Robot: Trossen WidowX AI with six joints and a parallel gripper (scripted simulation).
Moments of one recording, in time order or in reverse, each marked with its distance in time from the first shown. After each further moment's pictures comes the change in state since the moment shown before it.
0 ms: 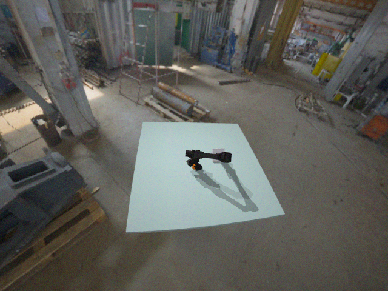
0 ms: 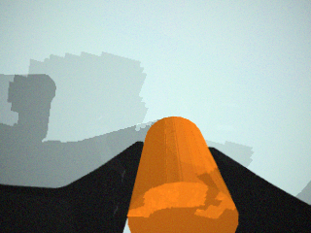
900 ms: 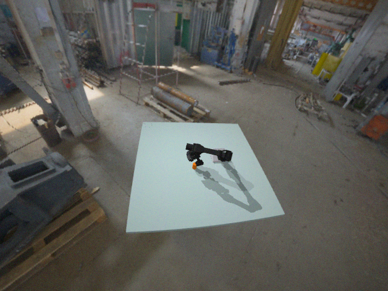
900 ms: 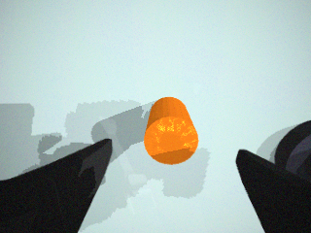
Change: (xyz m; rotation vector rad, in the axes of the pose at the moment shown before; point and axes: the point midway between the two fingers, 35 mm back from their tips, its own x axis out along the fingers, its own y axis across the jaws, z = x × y) arm -0.065 -0.002 0.001 0.006 -0.007 -0.002
